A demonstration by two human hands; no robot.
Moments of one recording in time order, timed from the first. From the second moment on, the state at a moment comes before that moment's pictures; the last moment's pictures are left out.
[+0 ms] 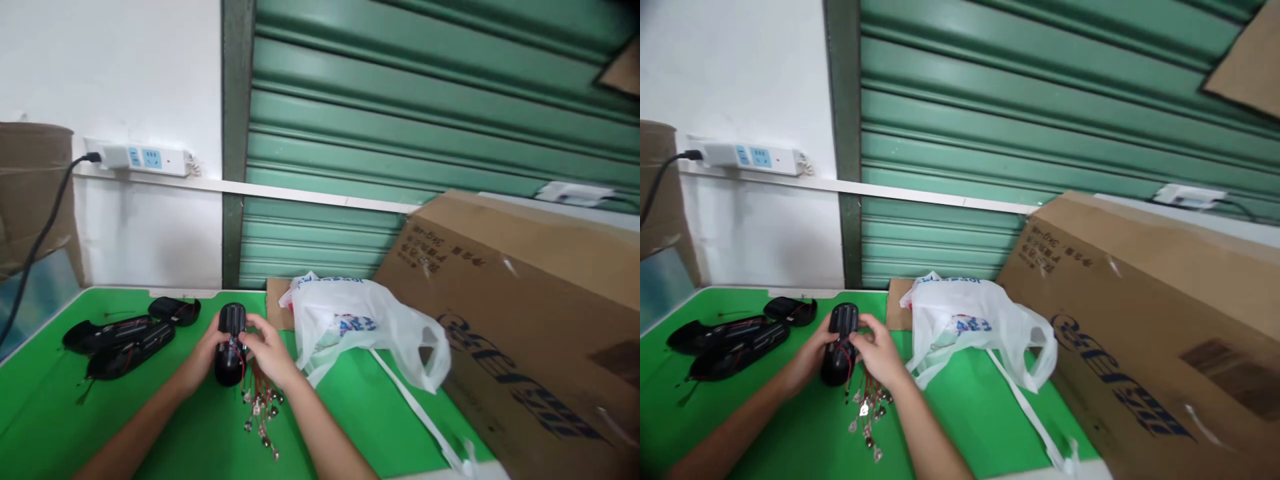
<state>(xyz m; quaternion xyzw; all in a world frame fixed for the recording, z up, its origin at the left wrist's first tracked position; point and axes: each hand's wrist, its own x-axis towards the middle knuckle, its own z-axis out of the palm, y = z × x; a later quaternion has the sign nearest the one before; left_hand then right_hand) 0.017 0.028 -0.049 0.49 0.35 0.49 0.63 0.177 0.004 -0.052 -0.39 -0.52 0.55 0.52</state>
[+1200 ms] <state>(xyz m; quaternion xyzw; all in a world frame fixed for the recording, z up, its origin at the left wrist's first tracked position) 0.007 0.023 -0.051 0.69 0.31 0.46 0.46 0.178 -0.007 -0.054 -0.41 -0.49 0.54 0.55</state>
